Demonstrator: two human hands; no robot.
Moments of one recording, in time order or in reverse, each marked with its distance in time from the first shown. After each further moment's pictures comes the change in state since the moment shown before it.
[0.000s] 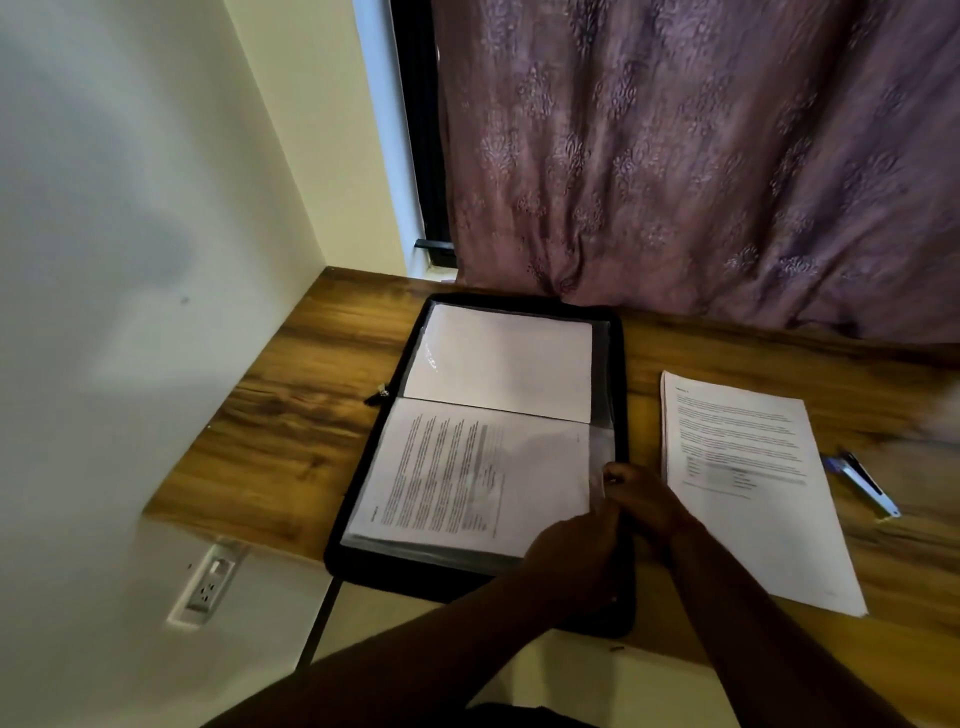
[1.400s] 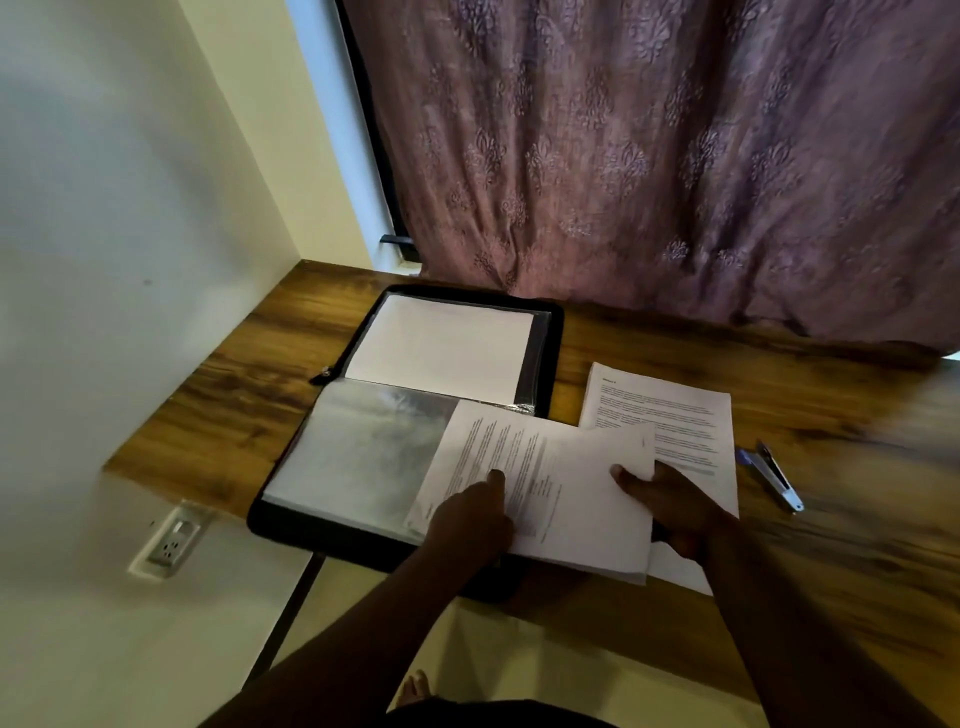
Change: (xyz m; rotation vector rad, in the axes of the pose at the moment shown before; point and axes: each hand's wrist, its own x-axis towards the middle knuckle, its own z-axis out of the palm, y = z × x) left_hand 0.033 0.040 0.025 0.211 -0.034 -0.679; right_hand -0.017 0.081 -0.144 0.404 -0.149 0.050
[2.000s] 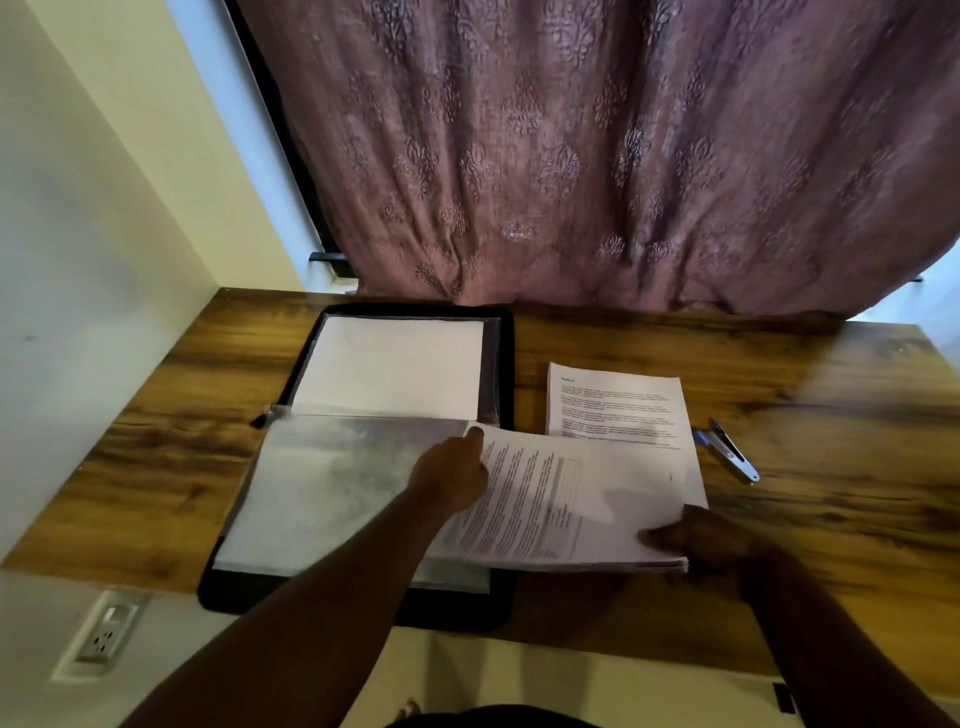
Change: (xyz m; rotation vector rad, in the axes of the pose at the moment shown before) left_hand 0.087 -0.005 -0.032 0.058 0.074 0.214; right_hand -0.046 0.032 -0.039 0.104 -0.007 0.250
